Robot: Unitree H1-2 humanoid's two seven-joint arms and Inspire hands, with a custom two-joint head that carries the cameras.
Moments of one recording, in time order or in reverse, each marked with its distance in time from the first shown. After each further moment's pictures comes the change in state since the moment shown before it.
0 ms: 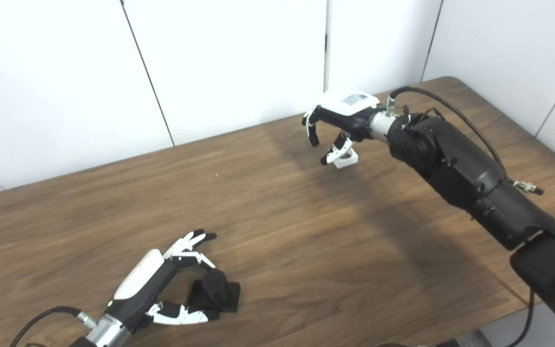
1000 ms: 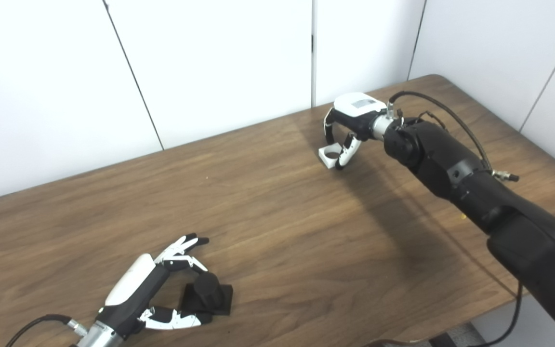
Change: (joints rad) left arm 0.002 0.005 0.005 0.001 -0.001 -0.012 0.000; right arm -0.069 0.025 0.052 0.413 -0.057 0.013 -0.190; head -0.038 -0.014
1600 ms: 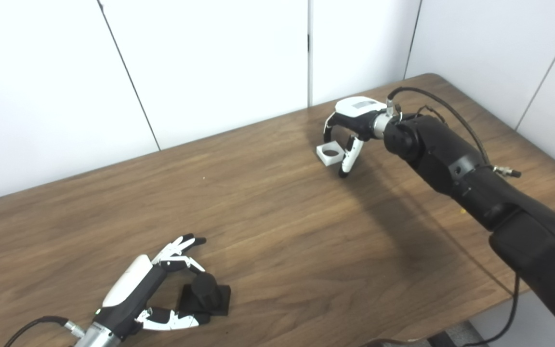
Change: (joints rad) left arm -0.001 0.000 -0.002 0.001 -0.011 0.006 -0.008; right arm 0.002 -0.015 -0.009 -0.039 0.005 0.028 0.110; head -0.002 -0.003
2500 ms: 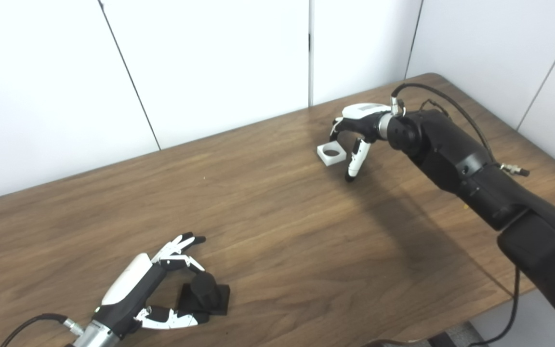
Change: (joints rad) left arm -0.008 0.000 -0.002 0.003 -0.006 0.003 -0.009; right arm 0.007 -0.030 -0.011 -0.111 -0.002 0.150 0.235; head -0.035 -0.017
